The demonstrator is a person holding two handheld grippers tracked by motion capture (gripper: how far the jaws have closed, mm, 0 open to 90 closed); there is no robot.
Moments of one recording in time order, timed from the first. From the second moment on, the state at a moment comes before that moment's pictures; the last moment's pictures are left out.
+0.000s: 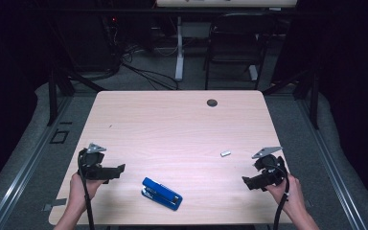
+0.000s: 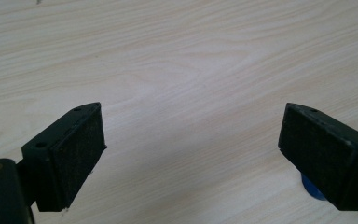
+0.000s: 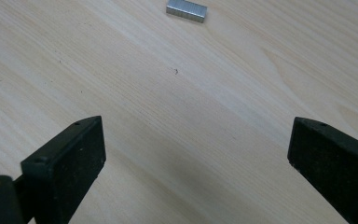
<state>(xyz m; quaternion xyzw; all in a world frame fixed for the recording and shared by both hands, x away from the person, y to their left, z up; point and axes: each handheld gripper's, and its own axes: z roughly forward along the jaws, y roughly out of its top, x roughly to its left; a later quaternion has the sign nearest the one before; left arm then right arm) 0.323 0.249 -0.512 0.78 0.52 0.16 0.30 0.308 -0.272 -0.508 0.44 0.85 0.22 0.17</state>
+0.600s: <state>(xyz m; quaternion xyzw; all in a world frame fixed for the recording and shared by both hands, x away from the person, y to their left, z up) 0.320 0.231 -0.521 0.82 0.48 0.12 0.27 0.312 -0.267 -0.510 0.43 0.86 0.21 0.17</state>
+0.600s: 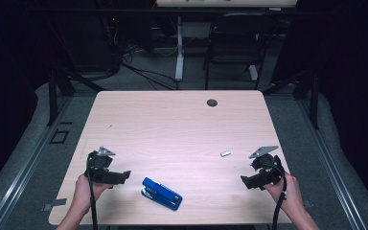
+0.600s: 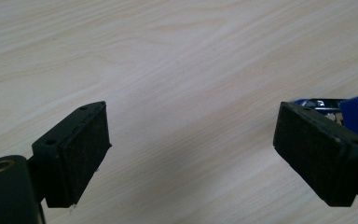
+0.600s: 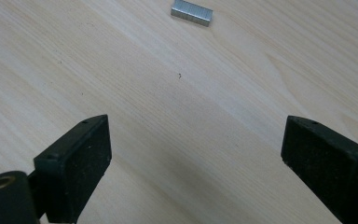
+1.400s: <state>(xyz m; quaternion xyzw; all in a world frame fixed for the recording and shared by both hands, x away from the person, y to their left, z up) 0.308 0.199 -0.523 0.87 0.40 0.09 0.26 0.309 -0.257 -0.507 0.43 0.86 0.21 0.17</state>
